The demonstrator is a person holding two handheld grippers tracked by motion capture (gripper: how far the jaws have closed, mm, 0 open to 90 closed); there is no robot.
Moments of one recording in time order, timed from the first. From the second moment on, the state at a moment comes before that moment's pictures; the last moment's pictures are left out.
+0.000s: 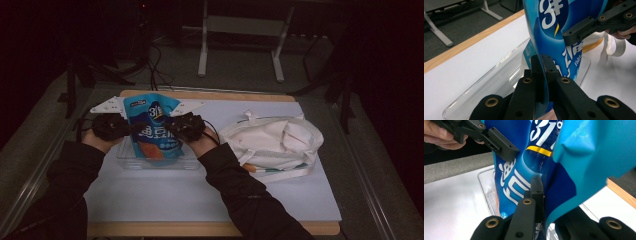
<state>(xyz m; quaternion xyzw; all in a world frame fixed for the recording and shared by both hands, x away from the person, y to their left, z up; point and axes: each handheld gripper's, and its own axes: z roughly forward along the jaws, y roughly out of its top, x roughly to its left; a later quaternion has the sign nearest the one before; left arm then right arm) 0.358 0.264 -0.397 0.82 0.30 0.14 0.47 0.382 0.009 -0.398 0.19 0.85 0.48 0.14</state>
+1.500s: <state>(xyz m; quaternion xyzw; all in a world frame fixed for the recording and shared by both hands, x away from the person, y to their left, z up) 0.339 0.271 -0.420 0.81 0.29 0.16 0.49 0.373 -0.002 -0.417 0.18 0.84 0.50 0.12</state>
